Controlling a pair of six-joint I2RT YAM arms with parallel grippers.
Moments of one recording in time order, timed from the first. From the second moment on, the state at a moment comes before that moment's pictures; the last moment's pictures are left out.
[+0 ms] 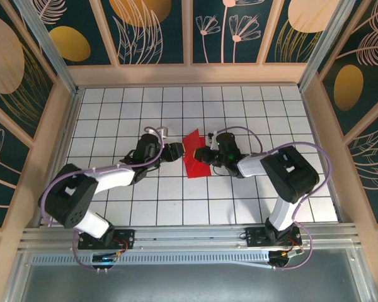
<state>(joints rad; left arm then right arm) -0.59 1.49 0.63 0.41 0.19 -0.73 0.58 1.73 0.67 0.49 -0.42 0.81</state>
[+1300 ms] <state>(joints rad) -0.63 1.43 0.93 0.81 0.65 -0.96 0.25 1.02 0.67 0.78 -0.71 1.05</state>
